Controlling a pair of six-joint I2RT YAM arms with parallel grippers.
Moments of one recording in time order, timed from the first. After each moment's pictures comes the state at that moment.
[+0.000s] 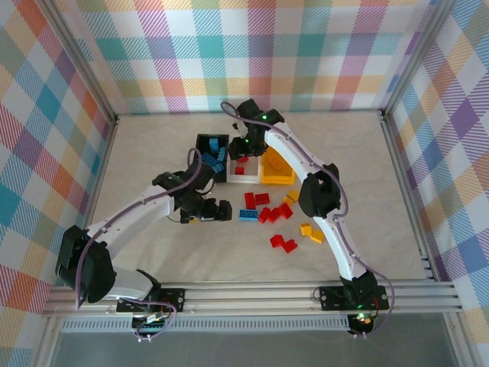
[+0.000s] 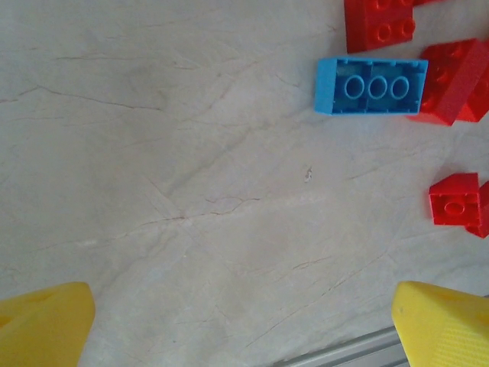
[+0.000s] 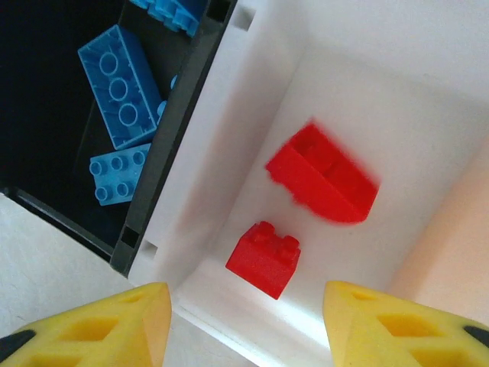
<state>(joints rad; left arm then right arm) -0.58 1.39 1.06 -0.96 0.17 -0.54 0.58 2.52 2.56 -1.19 -0.21 0.23</state>
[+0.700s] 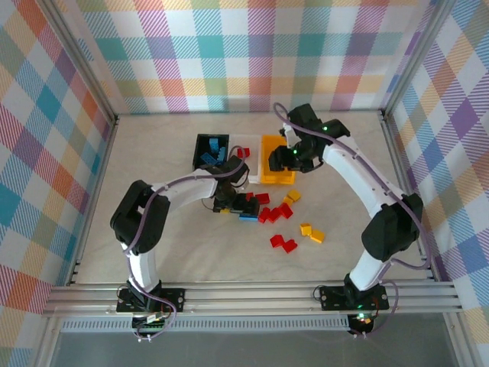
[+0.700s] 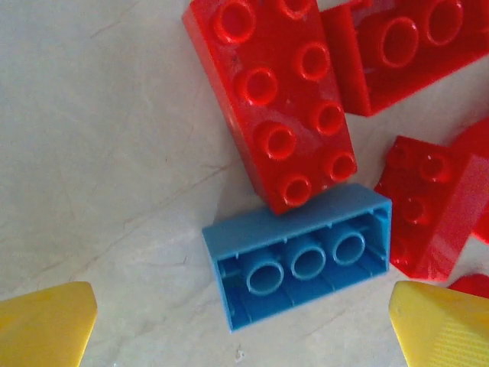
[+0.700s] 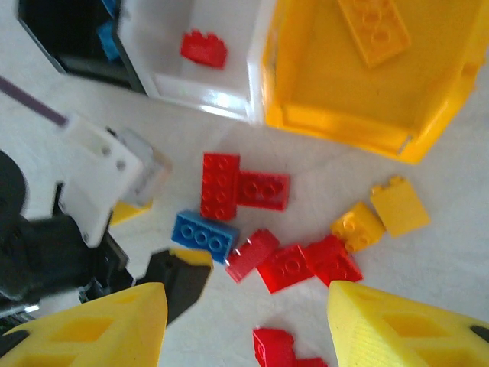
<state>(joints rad) -0.66 1.87 1.28 -0.73 0.22 -0.45 0.48 1.69 1.66 -1.12 -0.23 0.33</state>
